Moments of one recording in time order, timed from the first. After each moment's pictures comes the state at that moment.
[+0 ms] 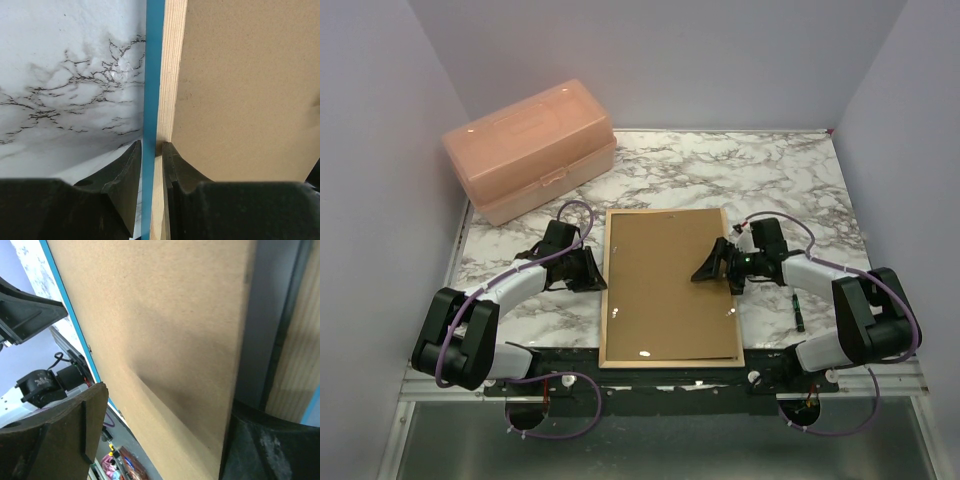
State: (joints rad) left arm -0.33 1.34 0.59 -0.27 0.35 -0.59; right arm 0.24 1.45 0.55 -0.09 -0.69 0.65
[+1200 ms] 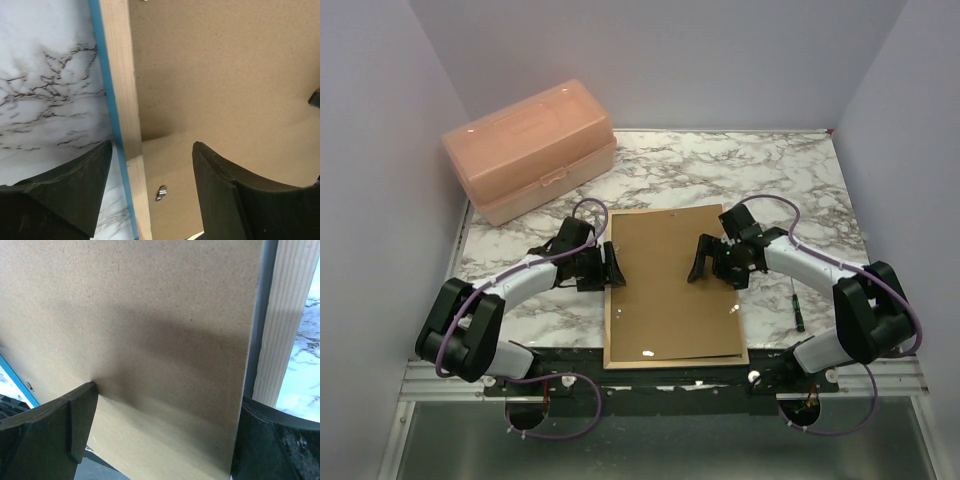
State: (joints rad) left arm -0.42 1.37 0.63 -0.25 0.35 -0.61; right arm 0.46 1.47 0.81 -0.50 -0.20 0.65
